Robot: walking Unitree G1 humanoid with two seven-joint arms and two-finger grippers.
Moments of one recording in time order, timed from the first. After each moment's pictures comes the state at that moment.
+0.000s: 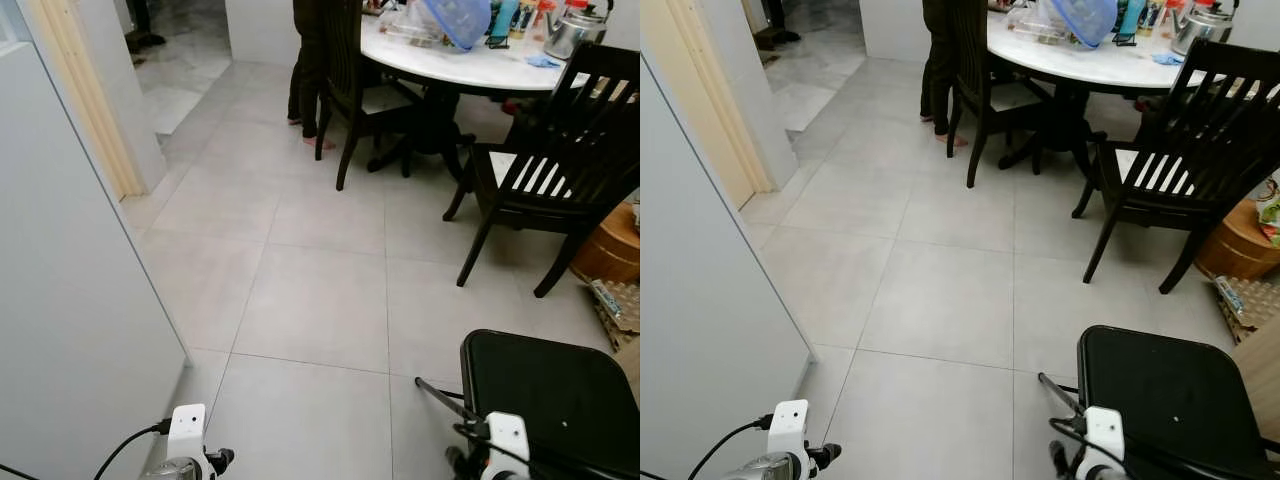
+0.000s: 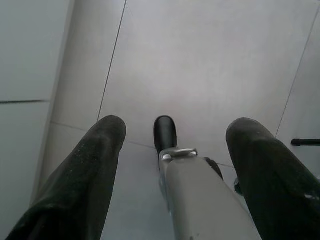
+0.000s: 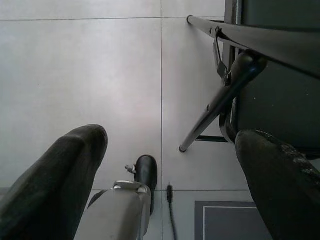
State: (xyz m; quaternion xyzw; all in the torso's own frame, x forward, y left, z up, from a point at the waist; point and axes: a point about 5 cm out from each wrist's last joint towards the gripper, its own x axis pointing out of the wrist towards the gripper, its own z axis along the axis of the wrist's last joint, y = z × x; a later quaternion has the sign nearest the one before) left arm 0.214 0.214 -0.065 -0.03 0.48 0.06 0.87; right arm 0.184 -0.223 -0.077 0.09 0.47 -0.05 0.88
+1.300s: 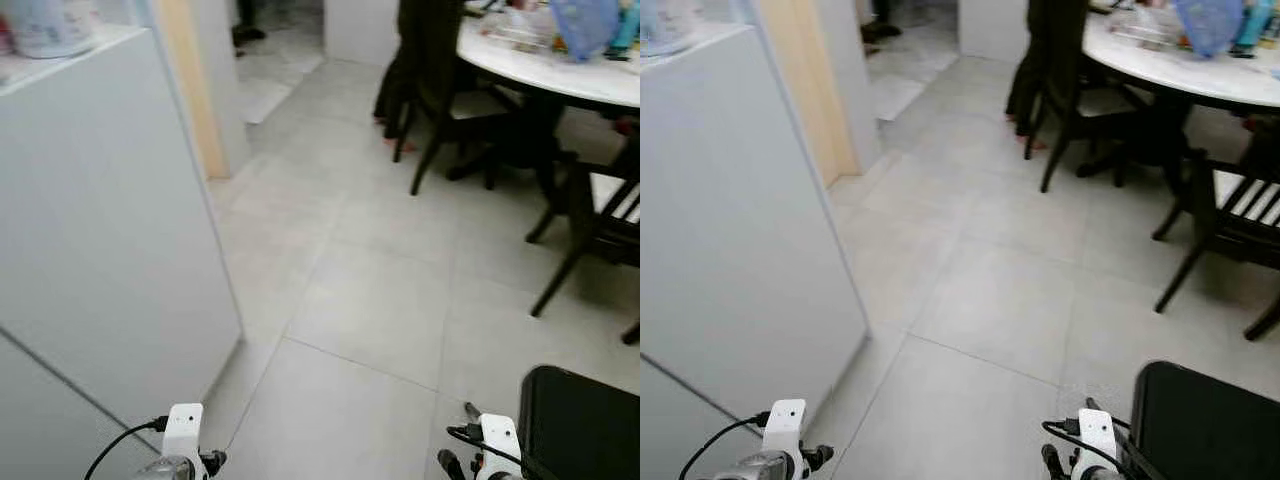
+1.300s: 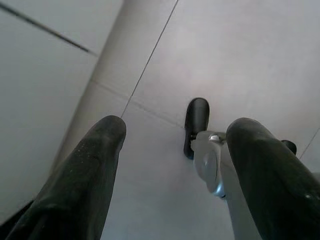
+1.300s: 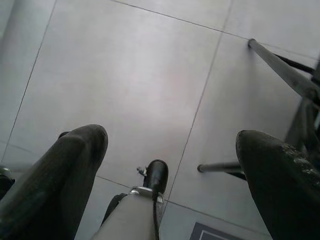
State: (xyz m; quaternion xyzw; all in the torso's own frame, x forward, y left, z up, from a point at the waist) left arm 0.216 0.221 -0.063 0.01 0.49 0.05 0.87; right arm 0.186 -0.221 -0.077 0.08 0.48 -0.03 0.88
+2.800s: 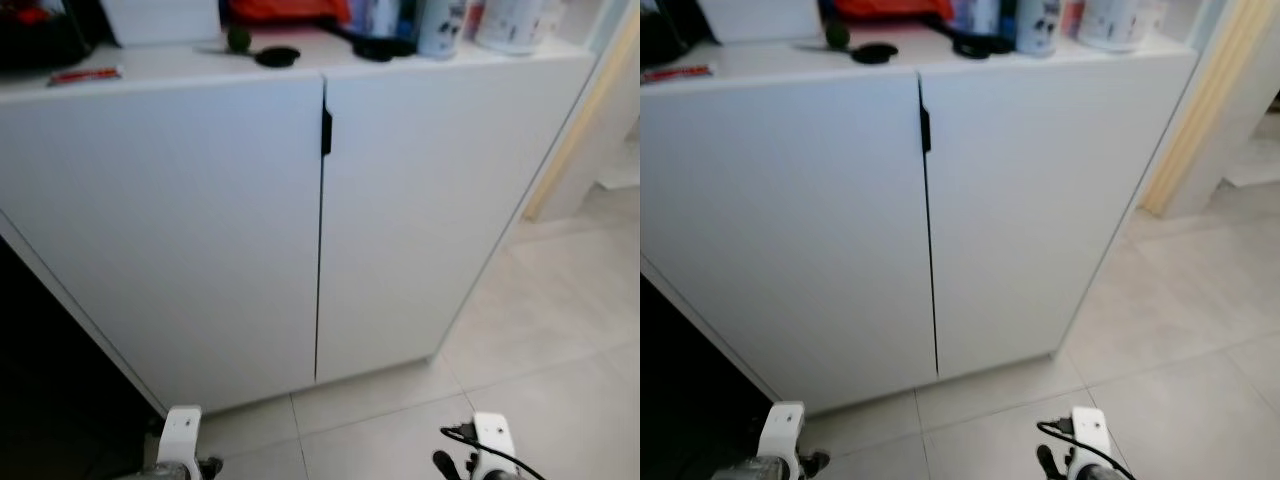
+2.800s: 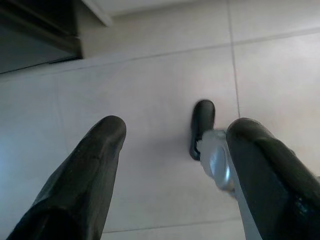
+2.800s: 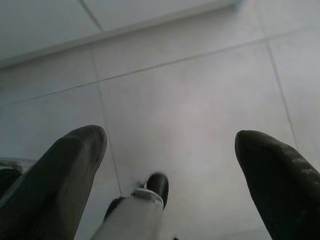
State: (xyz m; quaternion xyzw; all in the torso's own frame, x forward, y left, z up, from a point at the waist) left arm 0.215 0.227 -0.062 0.02 0.49 0.05 0.87; right arm 0.191 -0.214 -0.076 0.07 0.48 0.00 0.87
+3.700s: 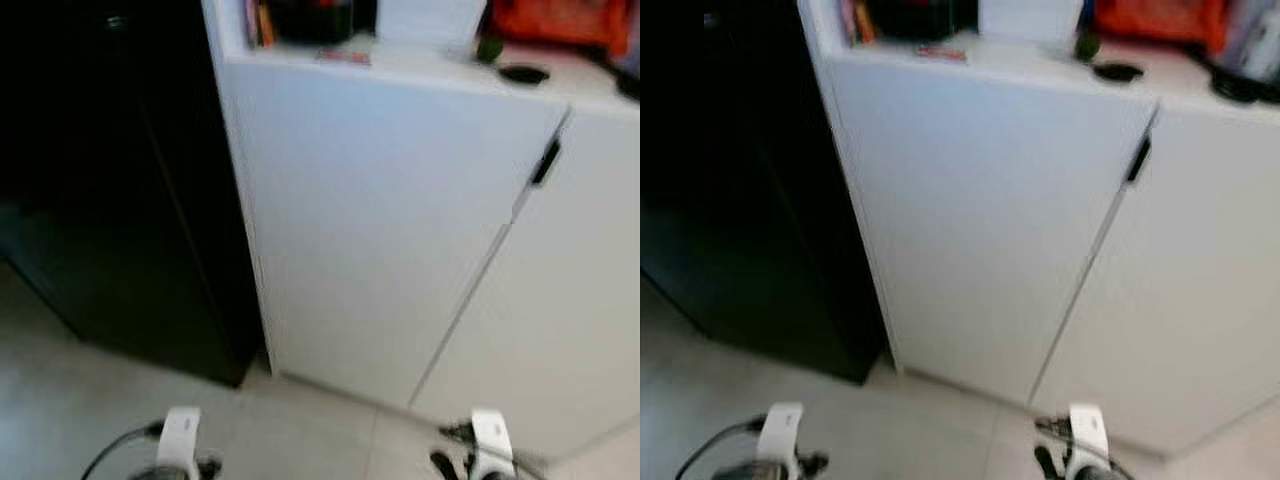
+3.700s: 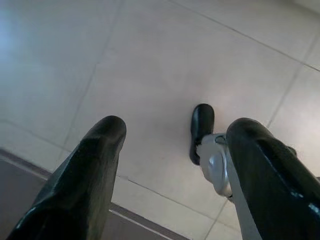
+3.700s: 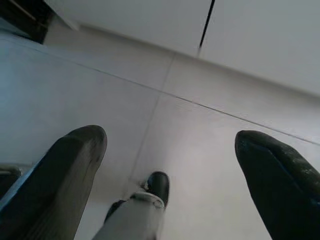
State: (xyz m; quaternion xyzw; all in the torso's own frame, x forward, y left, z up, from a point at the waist) left arm 0.213 0.224 -0.064 0.01 0.50 0.05 0.87; right arm 0.190 -0.217 -0.076 0.08 0.48 -0.01 0.87
